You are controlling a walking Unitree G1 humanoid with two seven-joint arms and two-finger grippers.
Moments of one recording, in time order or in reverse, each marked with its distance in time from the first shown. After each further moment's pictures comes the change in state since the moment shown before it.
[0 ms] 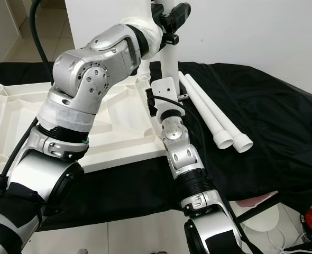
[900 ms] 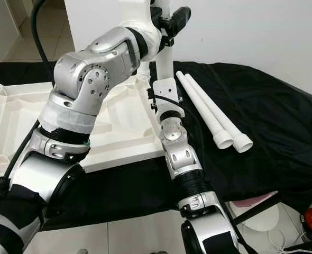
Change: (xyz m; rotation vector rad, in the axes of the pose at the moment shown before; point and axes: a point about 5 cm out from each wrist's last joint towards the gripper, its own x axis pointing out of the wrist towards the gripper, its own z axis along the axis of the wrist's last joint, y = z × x) left arm -0.001 0.000 -0.007 -0.013 0.017 0.006; right arm -0.002 0.006 -0.004 0.091 0.043 0.012
